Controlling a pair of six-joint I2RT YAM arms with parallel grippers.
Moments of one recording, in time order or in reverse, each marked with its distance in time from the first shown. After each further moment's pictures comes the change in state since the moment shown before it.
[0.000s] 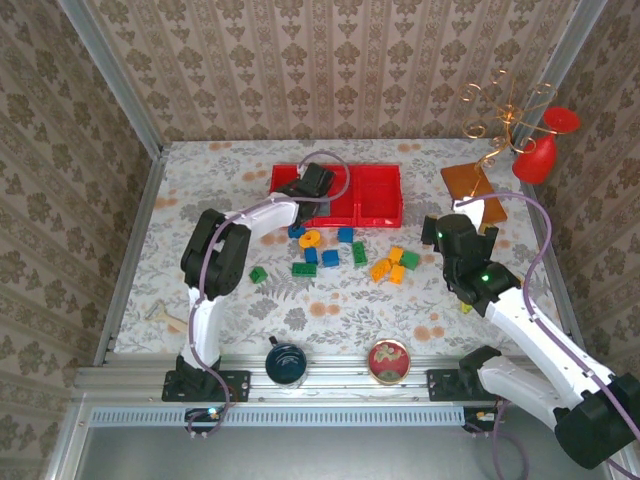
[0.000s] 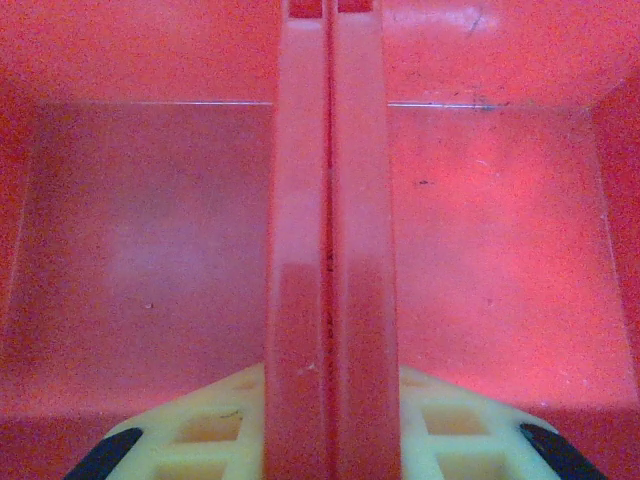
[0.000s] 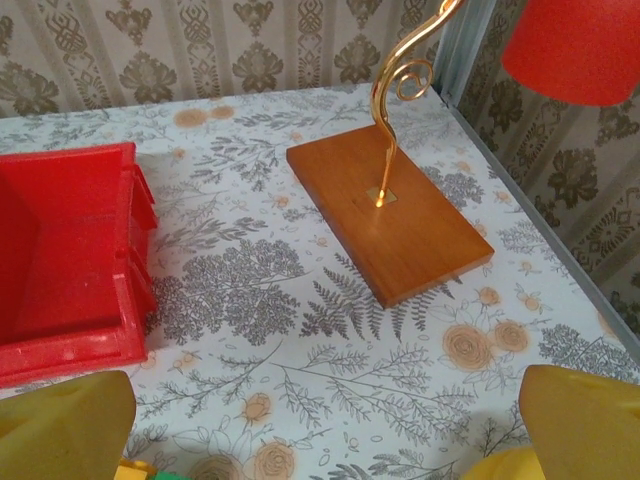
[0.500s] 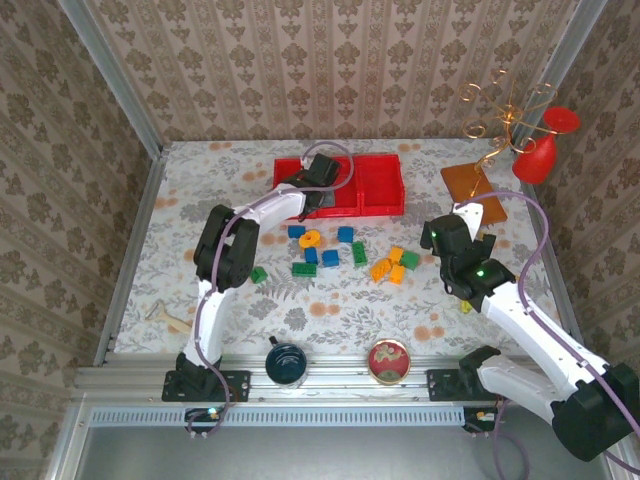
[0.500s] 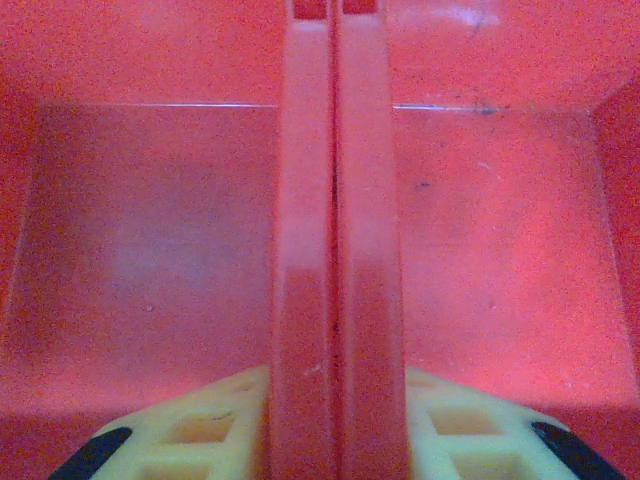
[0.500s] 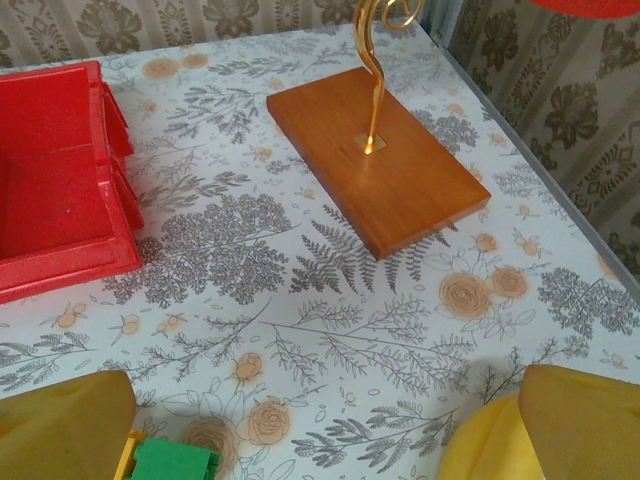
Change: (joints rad) left arm 0.003 0.119 0.194 -0.078 -0.029 -0.035; right arm 0.000 0.048 0.007 -0.087 0.000 0.117
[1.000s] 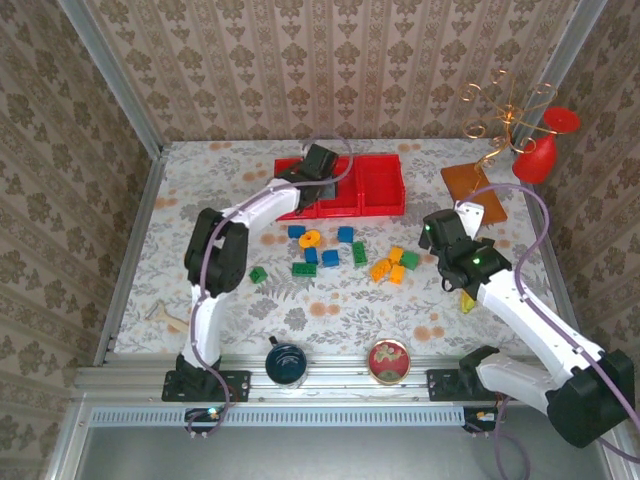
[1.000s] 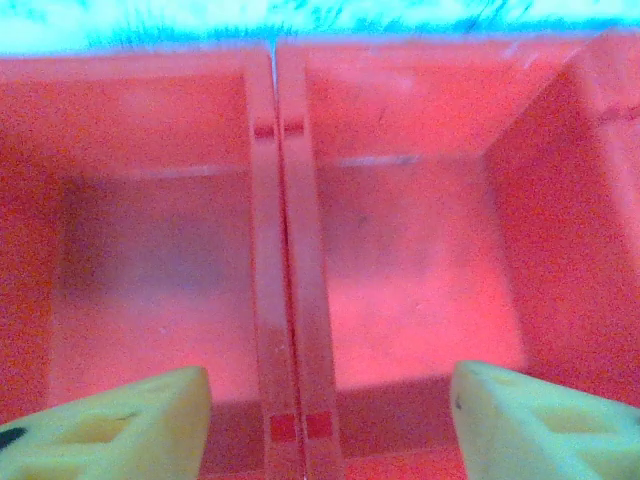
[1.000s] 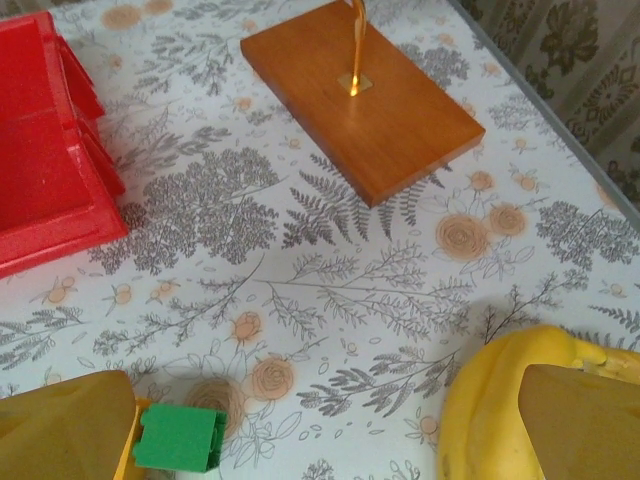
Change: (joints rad) left arm 0.002 -0.141 -0.006 -0.015 0.053 0.082; right arm 0.000 0.102 0.106 -0.192 -0.047 0.170
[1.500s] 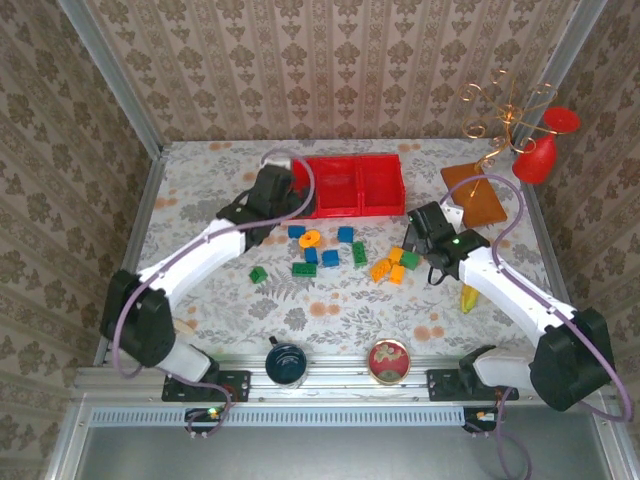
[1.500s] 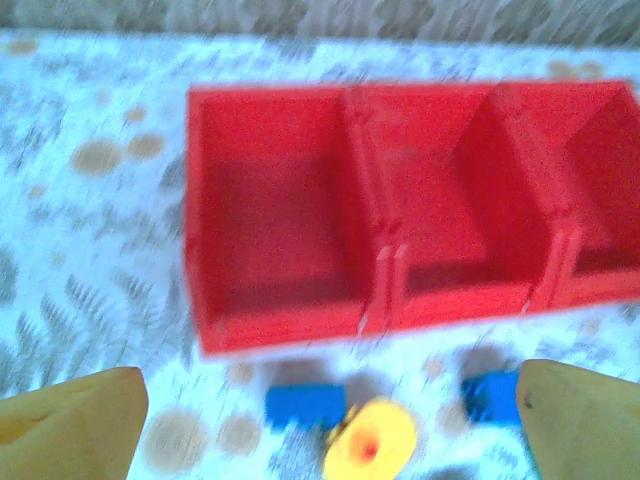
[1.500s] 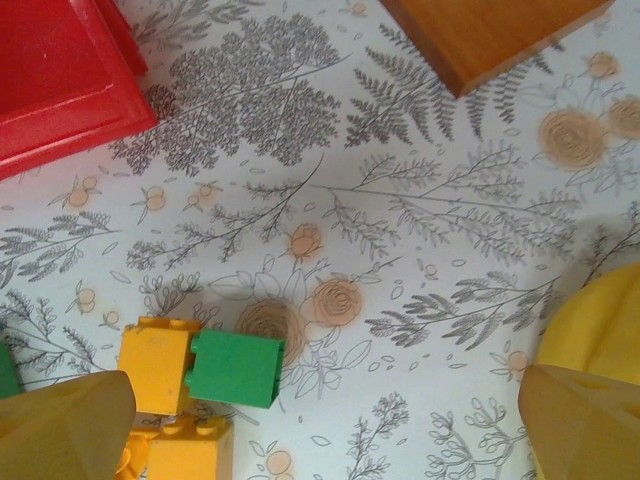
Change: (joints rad) left arm -0.005 -0.640 -0.634 0.128 -0.029 0.049; right arm 0.002 0.185 0.063 -0.032 -0.170 0.075
